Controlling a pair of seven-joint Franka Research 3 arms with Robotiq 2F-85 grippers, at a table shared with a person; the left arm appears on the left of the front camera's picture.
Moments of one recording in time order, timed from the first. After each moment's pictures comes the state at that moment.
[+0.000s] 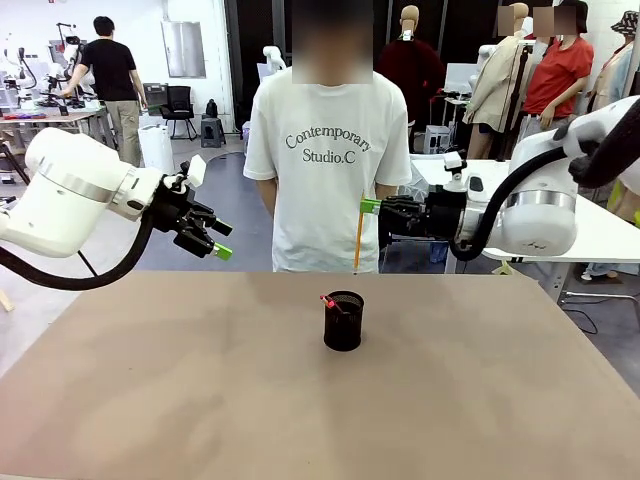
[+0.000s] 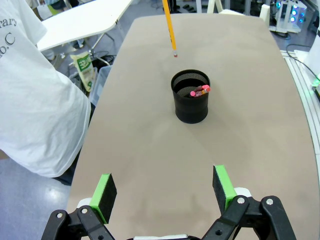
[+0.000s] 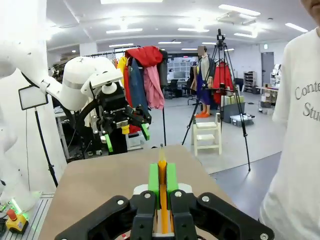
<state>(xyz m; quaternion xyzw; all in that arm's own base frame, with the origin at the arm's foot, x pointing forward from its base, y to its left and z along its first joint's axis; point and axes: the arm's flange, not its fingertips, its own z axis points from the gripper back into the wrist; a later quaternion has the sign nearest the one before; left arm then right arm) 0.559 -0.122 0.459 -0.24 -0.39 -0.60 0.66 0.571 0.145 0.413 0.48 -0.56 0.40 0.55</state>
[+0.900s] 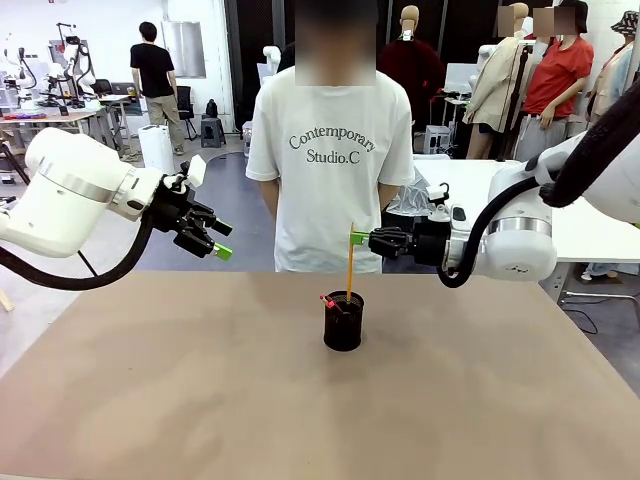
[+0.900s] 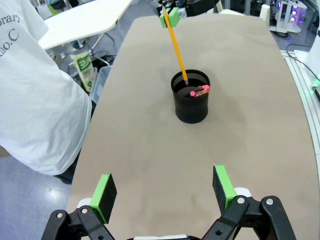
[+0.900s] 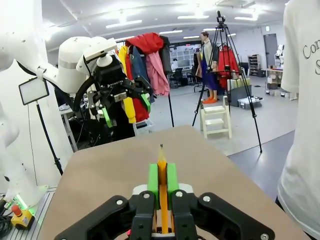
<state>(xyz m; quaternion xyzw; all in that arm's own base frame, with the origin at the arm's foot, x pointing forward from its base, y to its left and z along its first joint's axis) 0.559 -0.122 0.459 -0.24 -0.39 -0.60 0.66 0.574 0.159 0.354 0.50 -0.52 0.39 0.58</state>
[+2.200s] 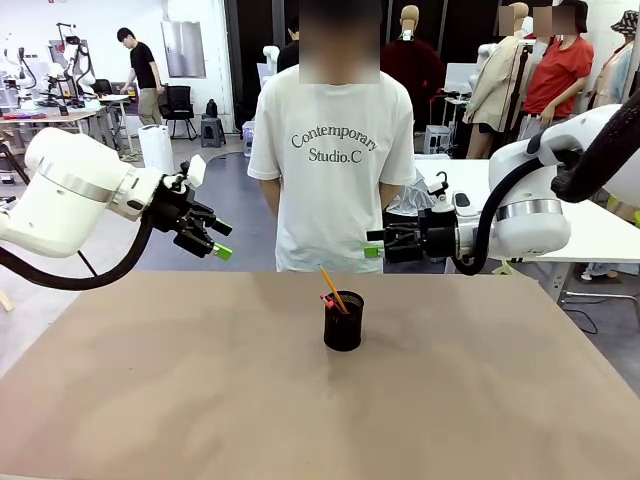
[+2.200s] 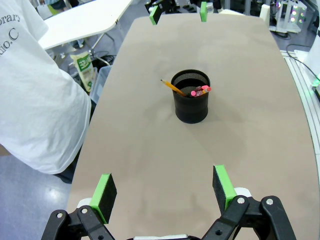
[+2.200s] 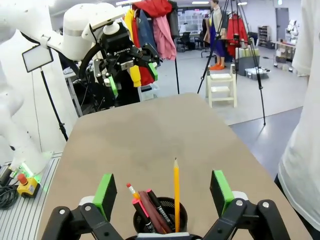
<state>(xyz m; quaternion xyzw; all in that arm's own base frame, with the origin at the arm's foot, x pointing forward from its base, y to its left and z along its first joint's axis) 0.559 -0.122 0.459 -0.24 -0.39 -0.60 0.66 0.574 0.142 0.379 0.46 -0.46 0.46 0.61</state>
